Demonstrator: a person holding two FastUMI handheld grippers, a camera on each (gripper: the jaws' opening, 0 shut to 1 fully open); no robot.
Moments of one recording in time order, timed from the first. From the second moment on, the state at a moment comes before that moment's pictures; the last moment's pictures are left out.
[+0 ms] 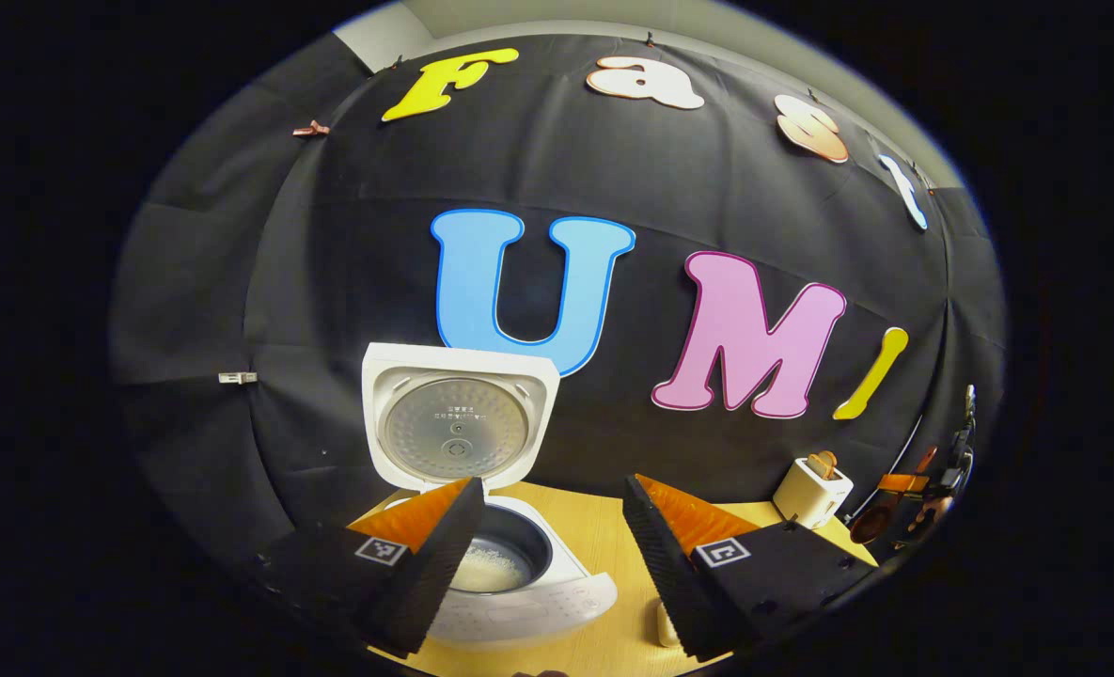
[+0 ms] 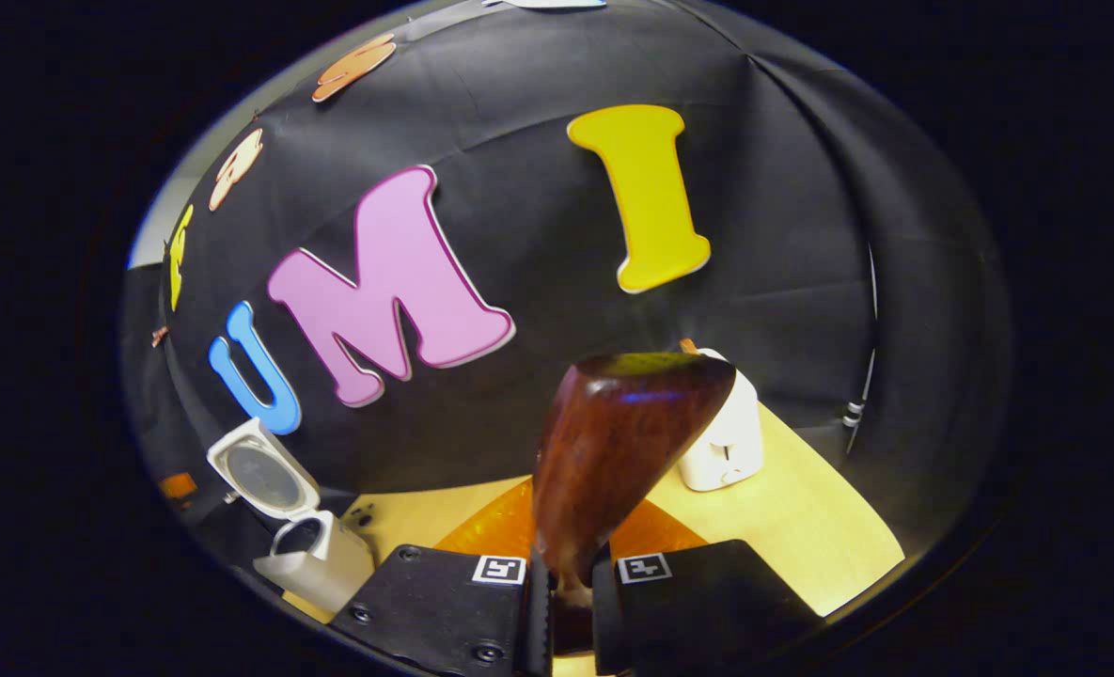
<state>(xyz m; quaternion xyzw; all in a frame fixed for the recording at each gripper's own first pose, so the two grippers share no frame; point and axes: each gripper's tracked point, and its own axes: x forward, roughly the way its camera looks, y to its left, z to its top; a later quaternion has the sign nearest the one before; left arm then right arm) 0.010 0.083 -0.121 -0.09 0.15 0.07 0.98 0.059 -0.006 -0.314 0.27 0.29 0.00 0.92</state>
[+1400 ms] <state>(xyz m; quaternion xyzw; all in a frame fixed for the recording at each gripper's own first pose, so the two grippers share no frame) 0.006 0.078 -0.111 -0.07 0.15 0.07 0.98 0.013 -0.018 -0.419 0.26 0.38 -0.07 0.88</state>
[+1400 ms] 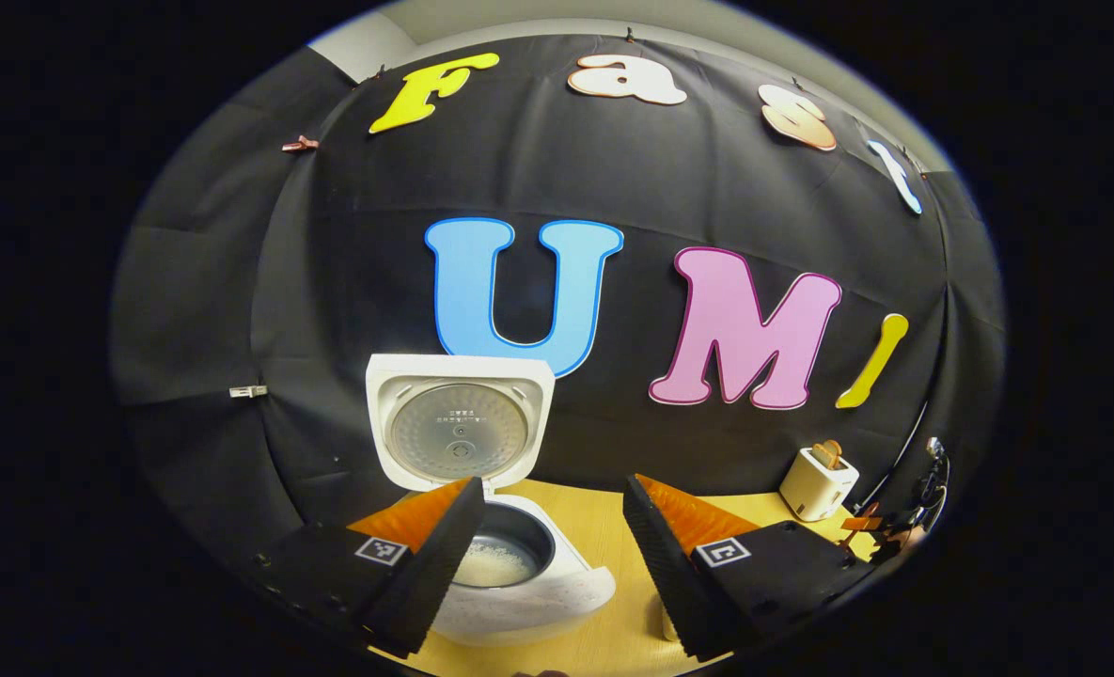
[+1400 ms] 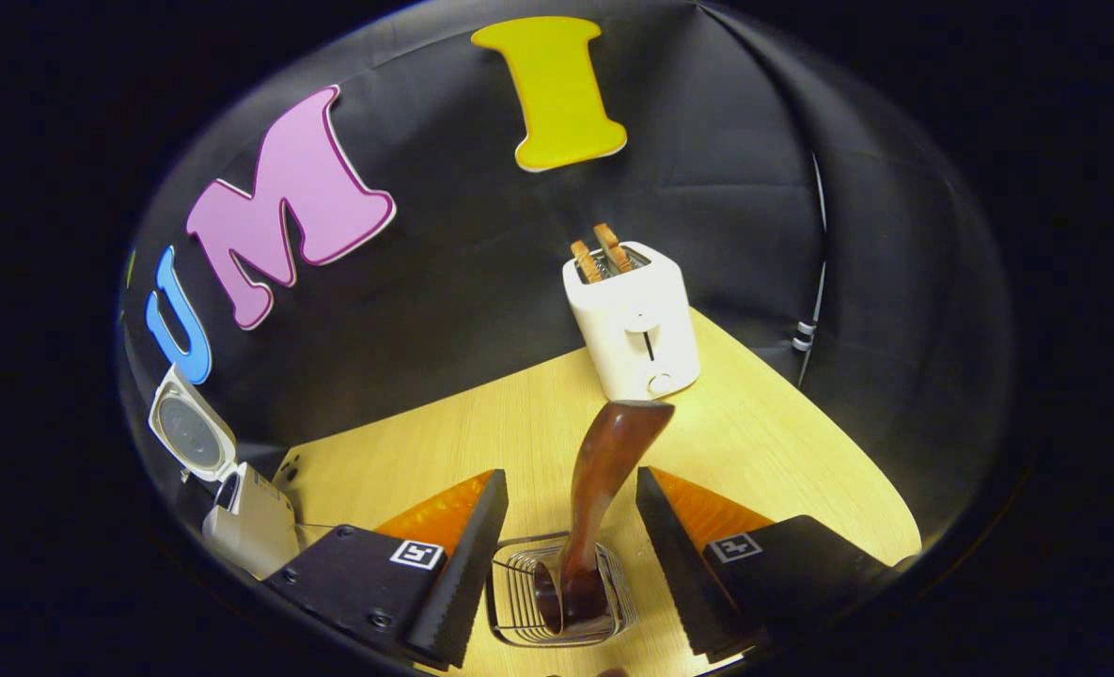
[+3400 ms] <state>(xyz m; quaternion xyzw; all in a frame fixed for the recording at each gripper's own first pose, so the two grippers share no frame) 0.225 0.227 -0.130 -0.02 0.18 0.15 0.97 -0.070 -0.041 -0.266 0.13 0.30 -0.05 0.94</state>
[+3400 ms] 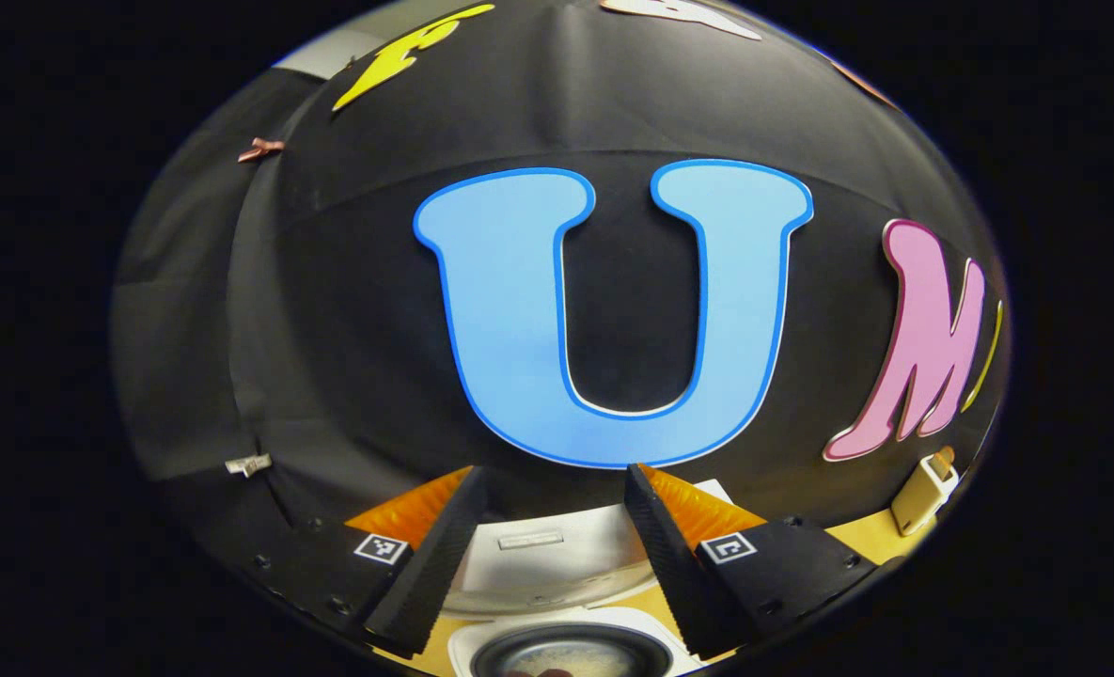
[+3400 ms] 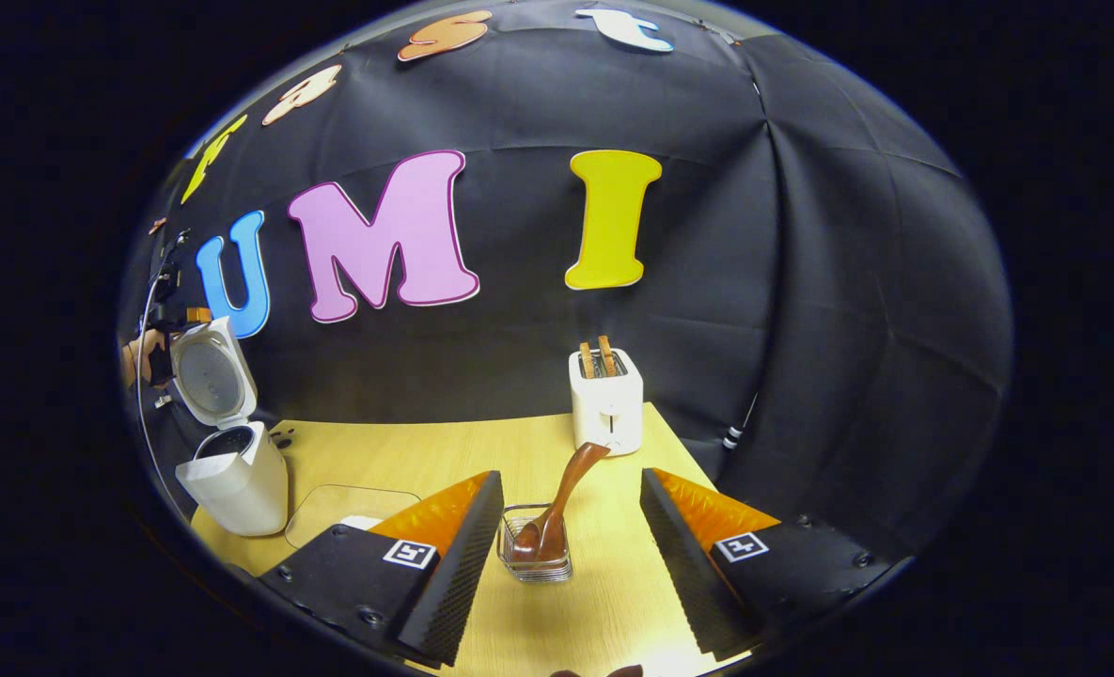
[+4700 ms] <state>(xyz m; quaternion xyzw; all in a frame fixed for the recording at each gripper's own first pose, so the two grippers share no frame) 0.039 0.103 -0.255 -0.06 0.30 0.12 0.94 -0.043 -0.028 -0.275 0.14 0.31 -0.04 0.94</state>
